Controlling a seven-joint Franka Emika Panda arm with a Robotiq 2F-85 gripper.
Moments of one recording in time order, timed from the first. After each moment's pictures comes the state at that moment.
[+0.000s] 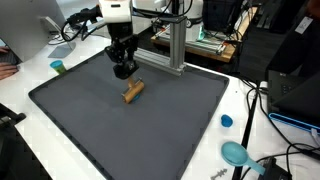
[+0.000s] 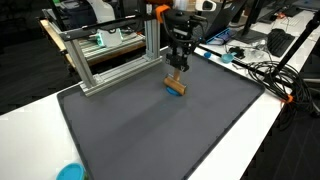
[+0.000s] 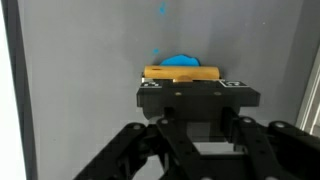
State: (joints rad) arm -0.01 0.30 0.06 -1.99 -0.17 2.35 -1.47
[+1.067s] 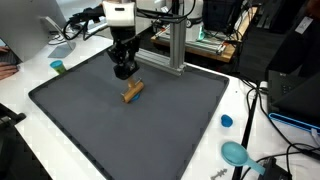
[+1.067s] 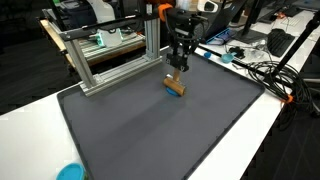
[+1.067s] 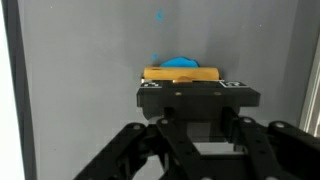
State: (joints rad) arm 0.01 0.31 0.06 -1.98 -0.25 2.33 -1.36
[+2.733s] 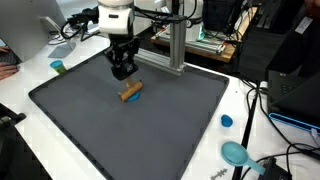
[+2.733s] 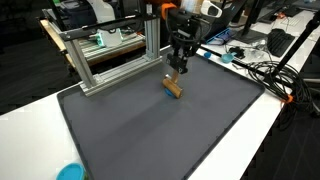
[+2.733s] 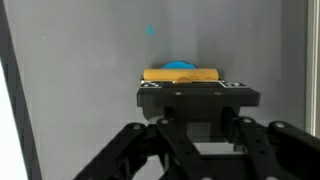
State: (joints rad) arm 0.03 0.36 0.06 -1.89 -0.30 2.22 -1.18
